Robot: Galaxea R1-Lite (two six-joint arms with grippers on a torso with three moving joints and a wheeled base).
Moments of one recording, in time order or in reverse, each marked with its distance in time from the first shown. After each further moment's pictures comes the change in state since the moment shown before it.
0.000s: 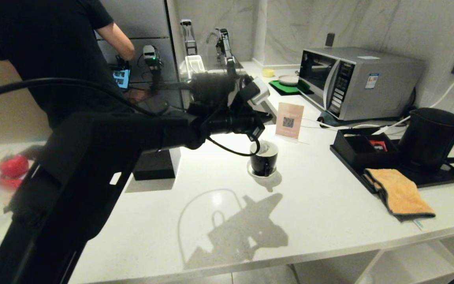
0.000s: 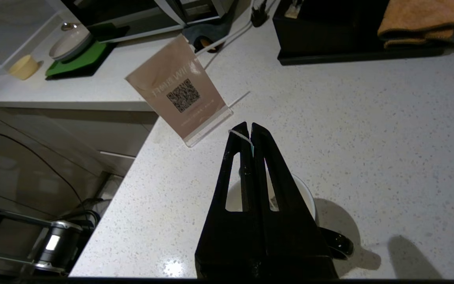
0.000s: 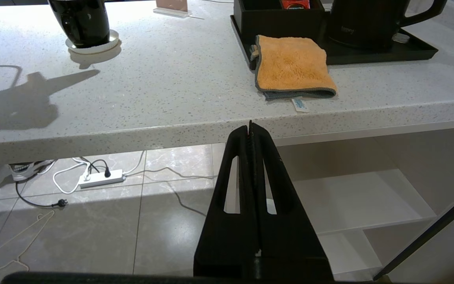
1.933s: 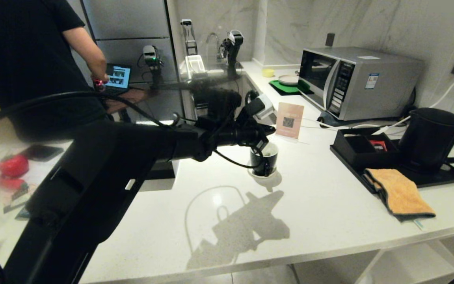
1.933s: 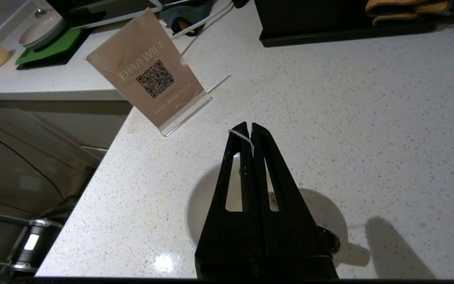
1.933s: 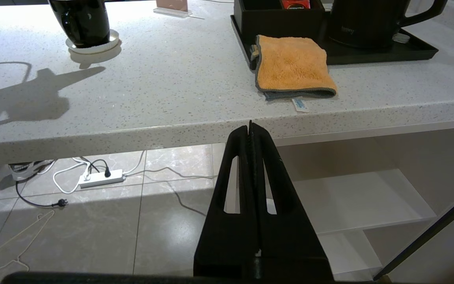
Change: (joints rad) left arm -0.019 0.050 0.052 -0.059 -0.003 0.001; right arm 0.000 -0.002 0.000 0.000 0.000 0.000
